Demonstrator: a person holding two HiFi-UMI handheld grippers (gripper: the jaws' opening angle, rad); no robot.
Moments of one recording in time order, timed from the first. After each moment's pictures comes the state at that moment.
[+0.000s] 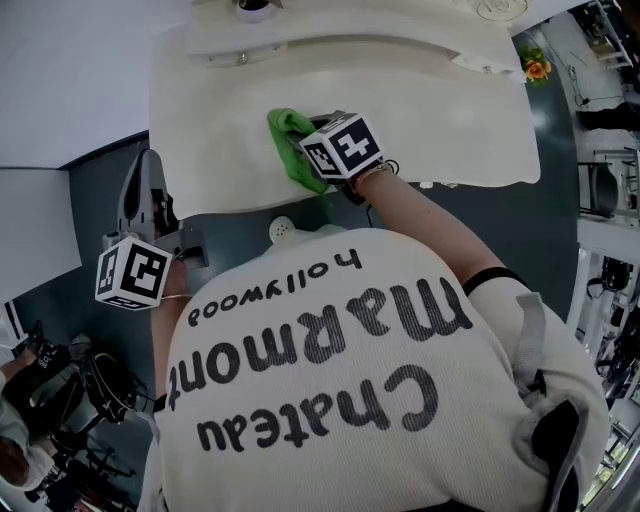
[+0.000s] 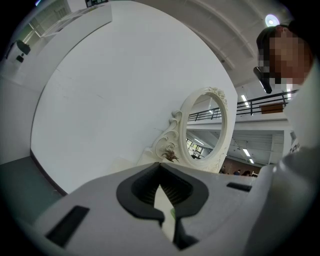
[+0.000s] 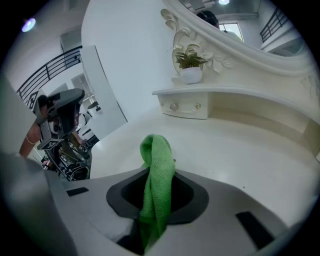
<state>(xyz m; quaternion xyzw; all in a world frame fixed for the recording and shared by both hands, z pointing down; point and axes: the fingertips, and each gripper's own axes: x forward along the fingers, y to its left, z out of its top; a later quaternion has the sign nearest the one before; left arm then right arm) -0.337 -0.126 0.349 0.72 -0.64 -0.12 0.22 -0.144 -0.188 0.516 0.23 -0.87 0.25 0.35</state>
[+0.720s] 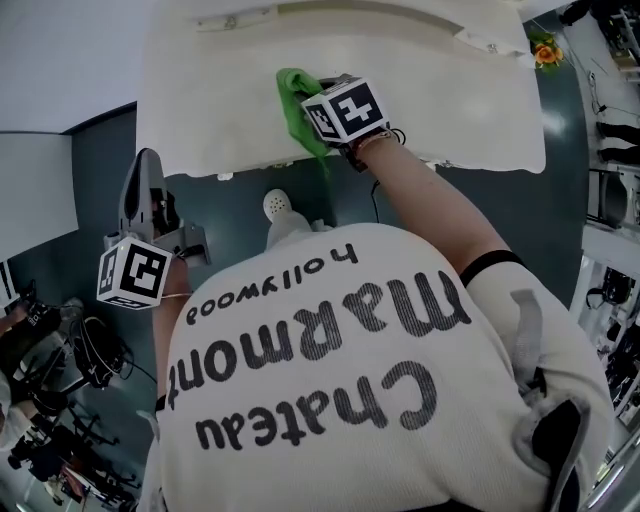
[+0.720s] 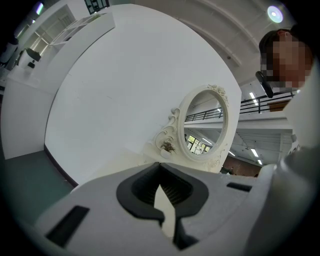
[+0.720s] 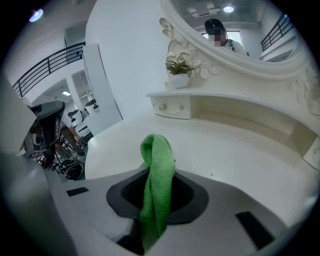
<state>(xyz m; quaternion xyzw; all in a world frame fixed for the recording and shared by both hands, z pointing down) -0.289 -0.061 0.367 0.69 -0.67 -0.12 0.24 -0.096 -0.194 0.521 0.25 -0.87 0.22 0.36</state>
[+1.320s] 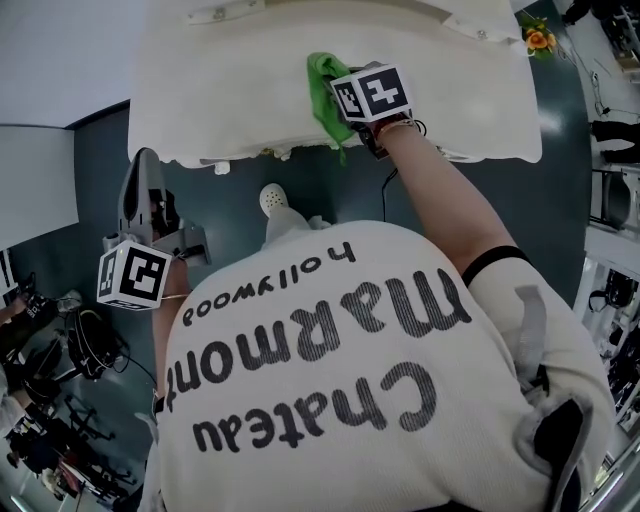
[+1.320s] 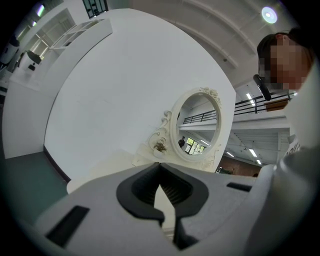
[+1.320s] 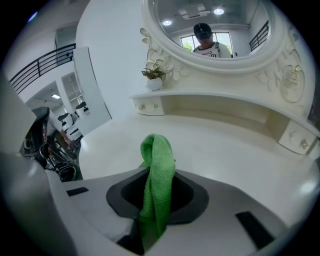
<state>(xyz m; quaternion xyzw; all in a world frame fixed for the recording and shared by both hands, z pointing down) -0.237 -0.039 0.370 0.69 -0.68 -0.12 0.23 -0.001 -0.215 0.538 0.30 -0.85 0.23 0.36</state>
